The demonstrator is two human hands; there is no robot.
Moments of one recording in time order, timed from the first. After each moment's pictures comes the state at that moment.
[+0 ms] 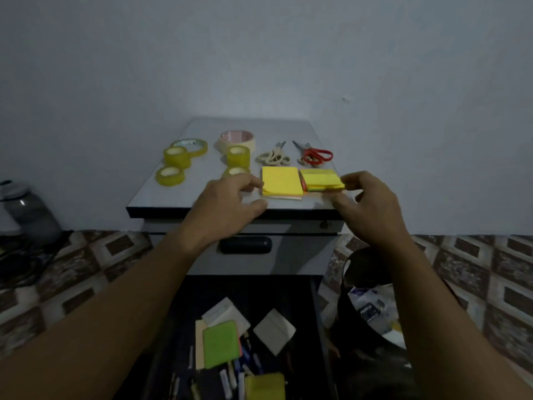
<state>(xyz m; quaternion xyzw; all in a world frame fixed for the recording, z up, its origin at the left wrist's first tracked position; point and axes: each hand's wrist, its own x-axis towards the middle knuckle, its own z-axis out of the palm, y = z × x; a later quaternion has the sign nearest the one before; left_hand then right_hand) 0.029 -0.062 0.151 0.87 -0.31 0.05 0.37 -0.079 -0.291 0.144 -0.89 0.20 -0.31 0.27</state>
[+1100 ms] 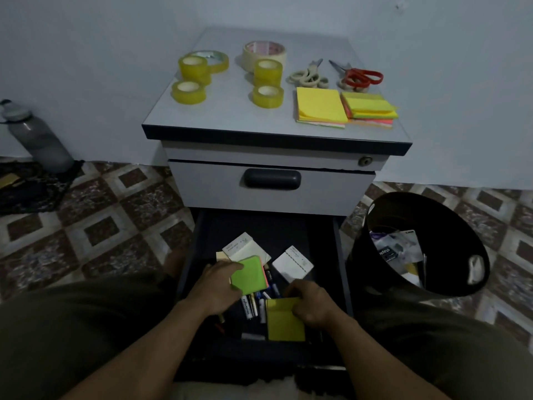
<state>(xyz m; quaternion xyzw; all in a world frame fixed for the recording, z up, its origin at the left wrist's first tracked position) -0.026 0.035 -0.121 0.91 -0.20 -0.27 0.25 -0.134 -0.178 -0.105 -0.88 0.20 0.24 0.36</state>
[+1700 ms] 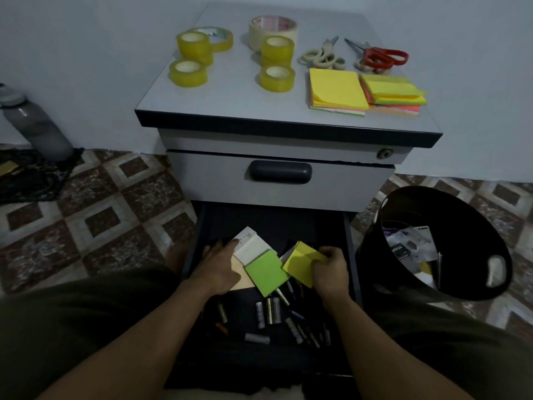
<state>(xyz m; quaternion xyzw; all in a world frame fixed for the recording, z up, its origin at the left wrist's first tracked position) 0.011 0.026 -0.134 0.93 -0.16 -0.27 0.19 -0.096 -0.186 -0.118 -0.74 0.44 -0.06 0.51</state>
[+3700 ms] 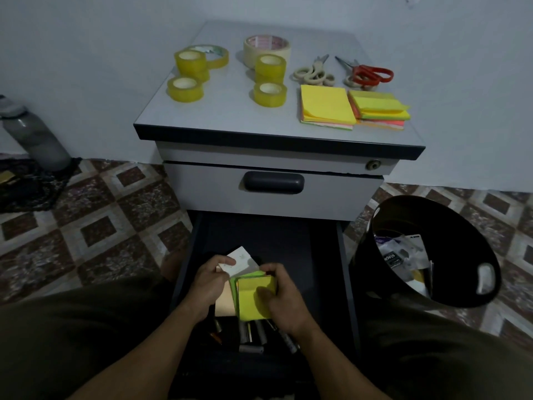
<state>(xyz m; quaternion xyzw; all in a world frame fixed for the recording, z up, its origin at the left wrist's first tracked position) -0.010 0.025 -0.136 0.78 0.08 -0.27 0.57 -0.110 -0.130 -0.123 -0.78 0.20 0.06 0.59</state>
